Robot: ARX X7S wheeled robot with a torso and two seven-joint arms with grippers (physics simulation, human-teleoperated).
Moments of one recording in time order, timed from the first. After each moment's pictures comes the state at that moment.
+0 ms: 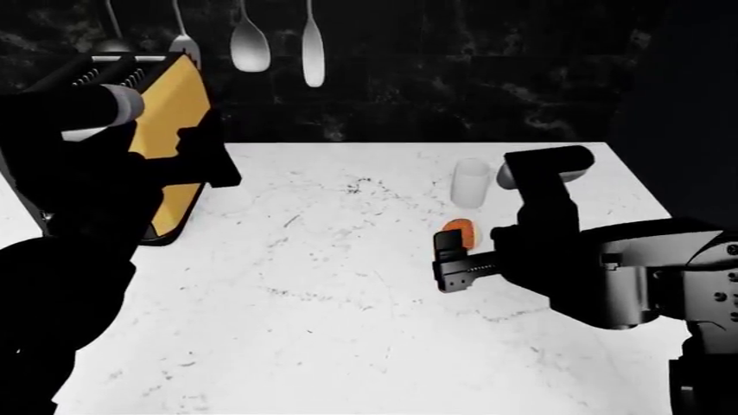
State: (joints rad) left arm -0.71 -0.32 -0.18 0.53 -0.75 -1.10 -0.29; right arm 0.98 0.48 -0.24 -0.03 1.62 1.44 0.89
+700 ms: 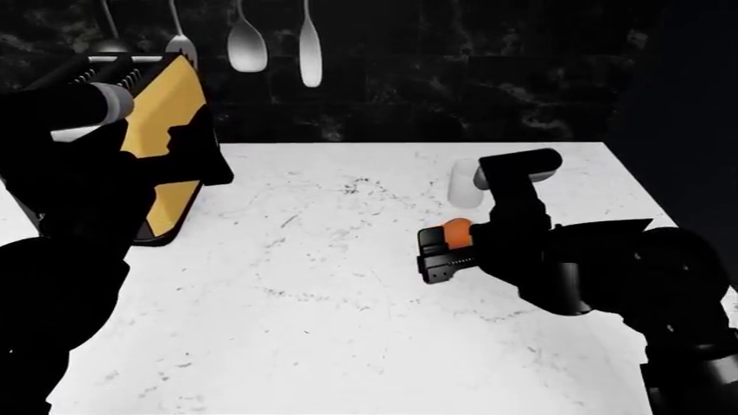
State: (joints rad) left arm -0.71 -0.33 -0.19 0.52 -0.76 -1.08 -0.30; right arm 0.99 0.46 -0.43 0.05 1.28 1.26 0.58
